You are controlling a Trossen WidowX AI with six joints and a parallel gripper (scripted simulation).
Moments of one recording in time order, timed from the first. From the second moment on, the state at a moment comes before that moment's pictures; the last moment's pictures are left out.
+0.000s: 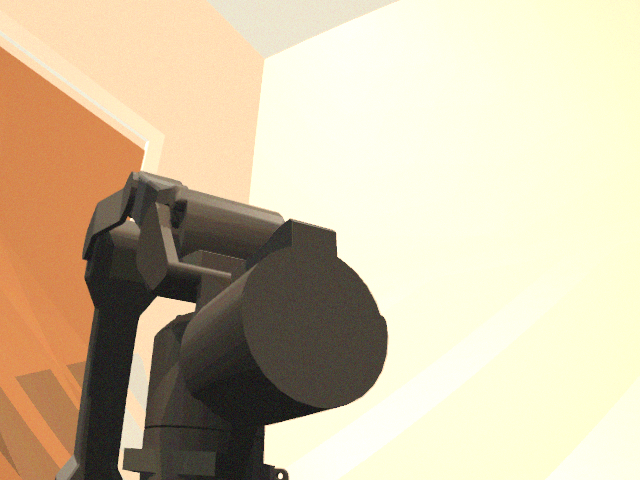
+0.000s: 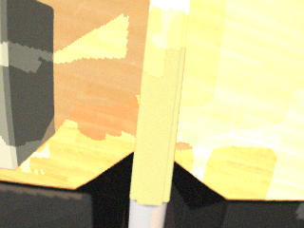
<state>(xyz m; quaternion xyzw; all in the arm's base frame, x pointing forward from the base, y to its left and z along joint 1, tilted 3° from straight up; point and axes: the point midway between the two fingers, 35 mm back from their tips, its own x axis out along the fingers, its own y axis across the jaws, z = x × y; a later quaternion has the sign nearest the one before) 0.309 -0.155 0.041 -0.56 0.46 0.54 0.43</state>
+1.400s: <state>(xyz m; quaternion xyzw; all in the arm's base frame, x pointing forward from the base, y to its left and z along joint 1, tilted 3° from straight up) 0.306 -0.151 0.056 -0.56 0.46 0.54 0.42</state>
